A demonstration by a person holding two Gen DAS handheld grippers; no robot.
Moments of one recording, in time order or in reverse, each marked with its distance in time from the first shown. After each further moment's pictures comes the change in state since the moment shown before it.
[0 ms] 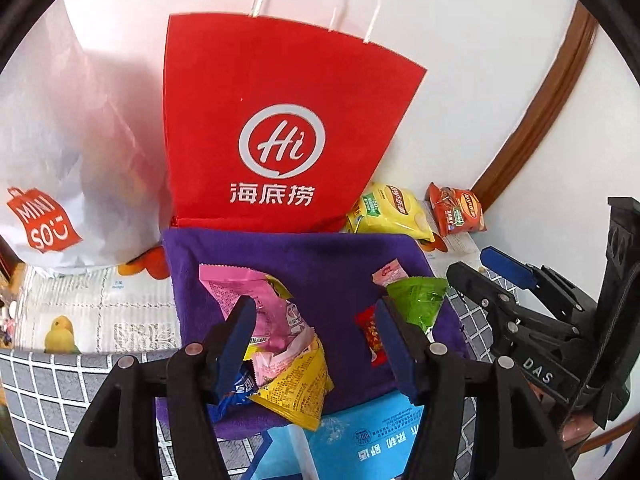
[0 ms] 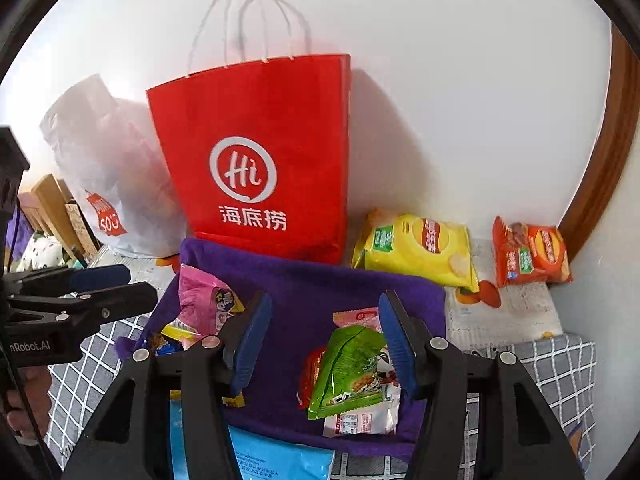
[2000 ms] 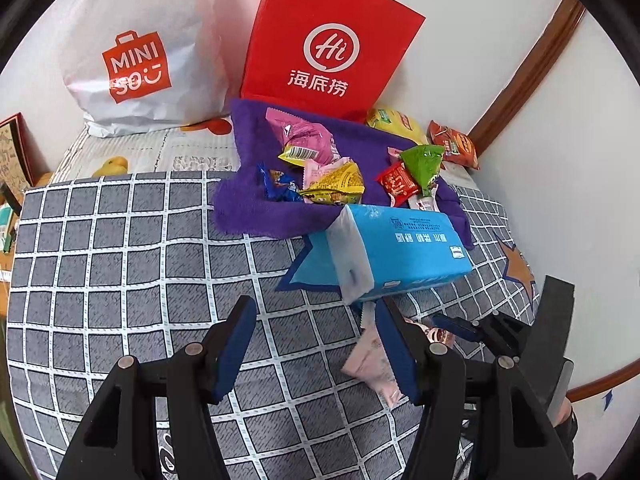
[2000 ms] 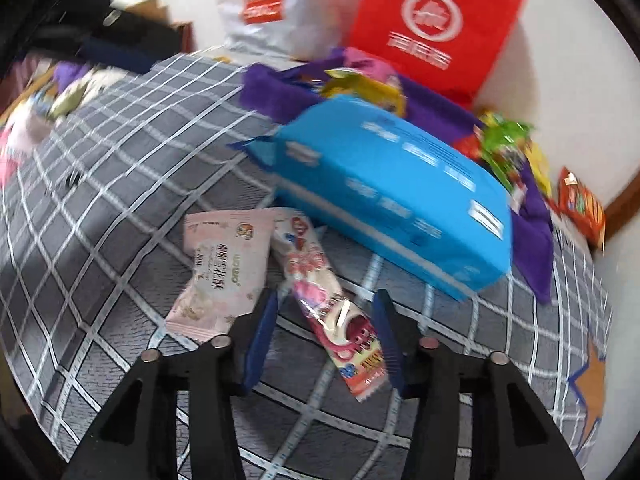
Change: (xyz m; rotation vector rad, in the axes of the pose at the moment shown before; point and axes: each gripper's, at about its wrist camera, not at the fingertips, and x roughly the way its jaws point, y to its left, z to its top) left arm -0.088 0.039 -0.156 -0.076 0.115 0.001; right arm -0.040 0.111 -0.218 -0.420 0.249 0.081
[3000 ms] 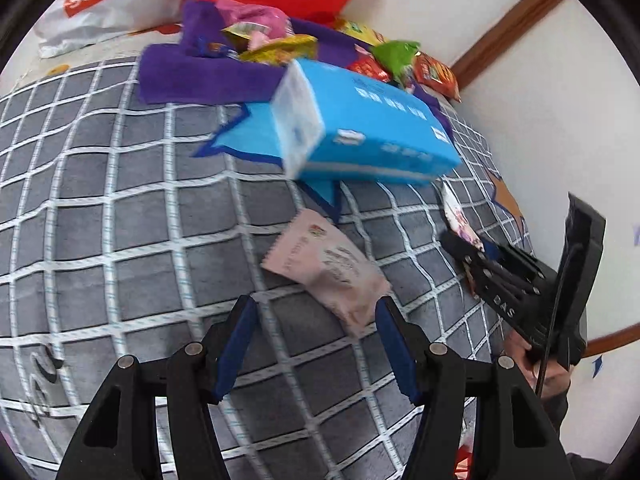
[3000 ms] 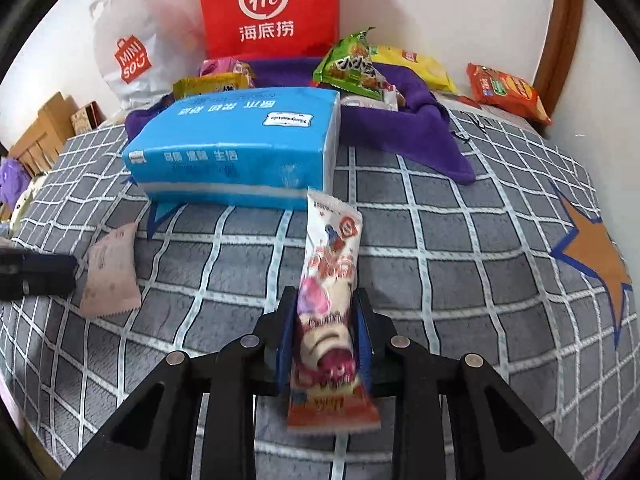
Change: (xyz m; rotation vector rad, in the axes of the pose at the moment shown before) left arm 0.060 -0.035 -0.076 0.016 0.183 -0.105; right arm -0.007 -0.089 -0.063 0.468 -0.039 -0.035
